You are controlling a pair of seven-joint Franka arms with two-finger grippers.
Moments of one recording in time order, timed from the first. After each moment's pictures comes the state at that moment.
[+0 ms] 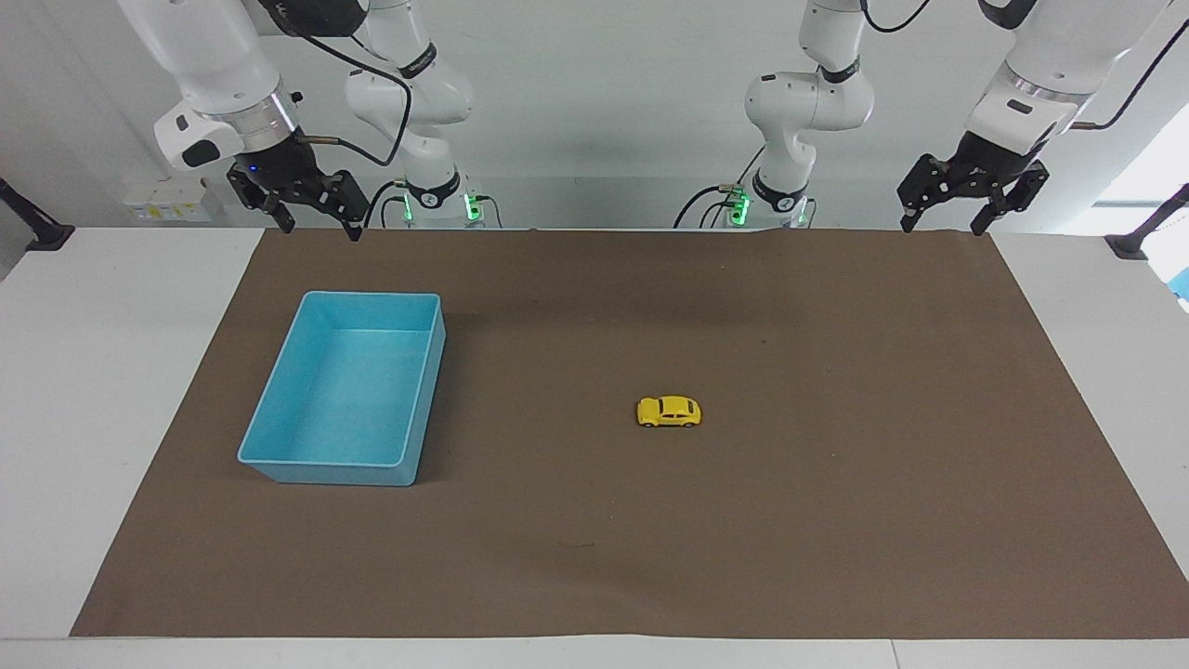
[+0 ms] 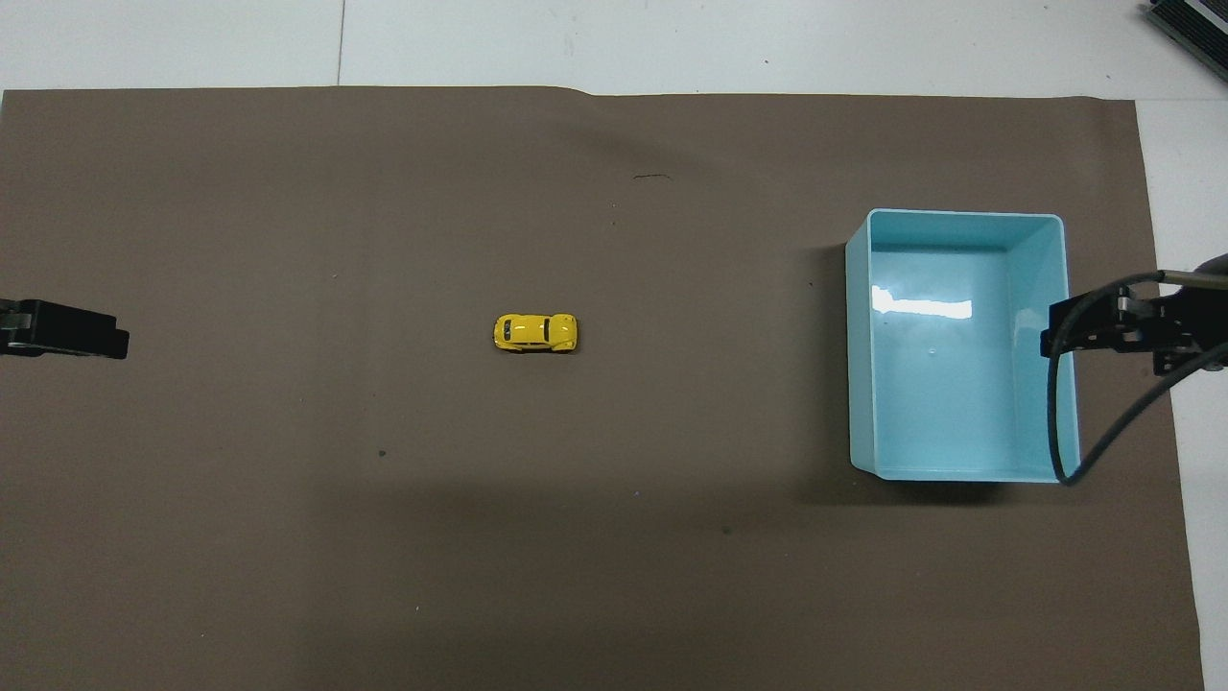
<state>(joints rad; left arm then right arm) -0.12 -0.09 0.06 -1.60 -0.02 1.53 0.04 -0.03 -0.03 0.04 -1.57 0.02 1.47 0.19</state>
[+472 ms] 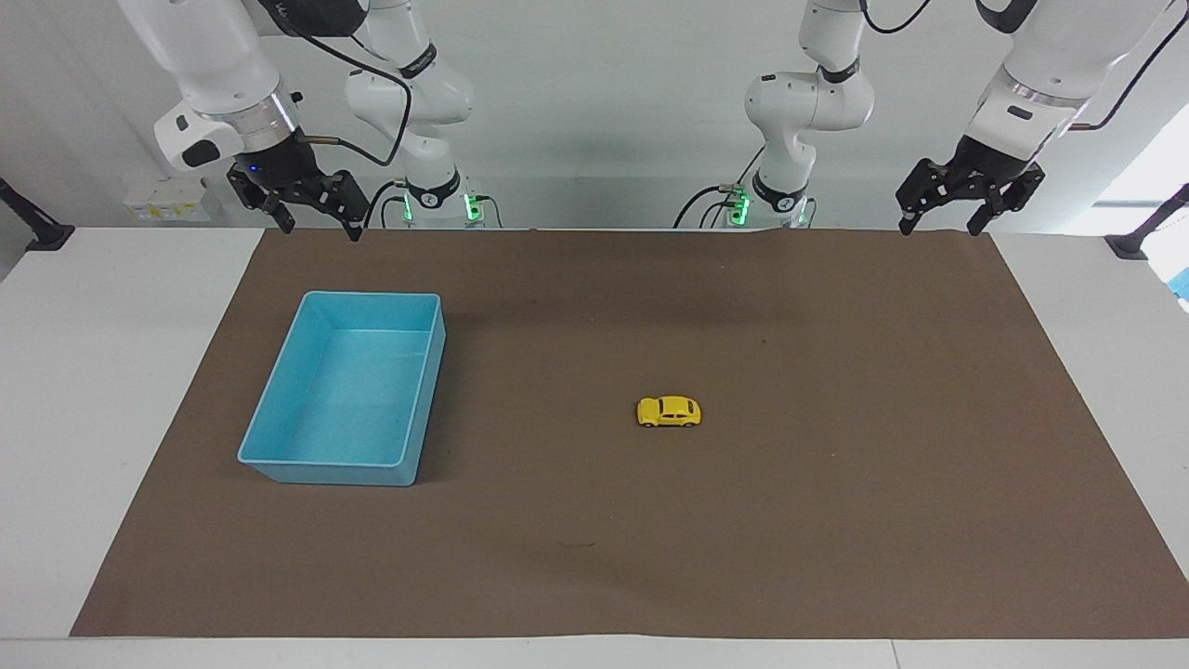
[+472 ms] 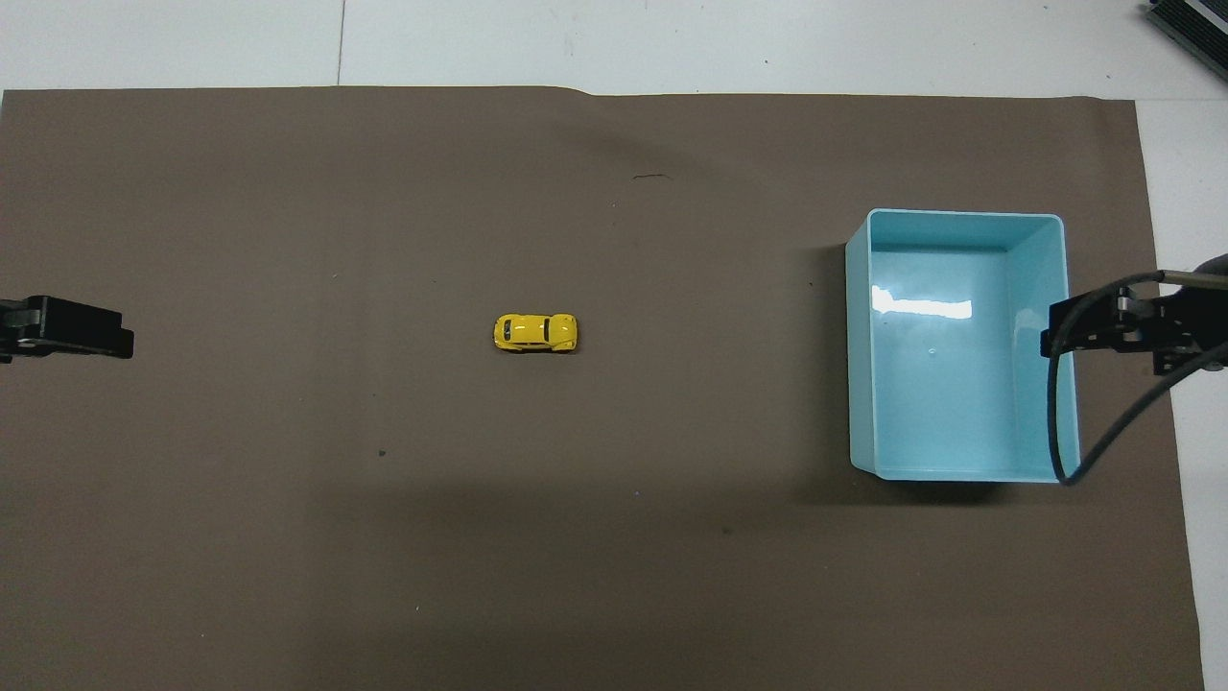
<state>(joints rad) -0.12 -0.09 0.06 -1.61 -0.02 1.53 -0.06 -0.03 -0.03 0.04 -1.57 0.02 1.47 0.19</state>
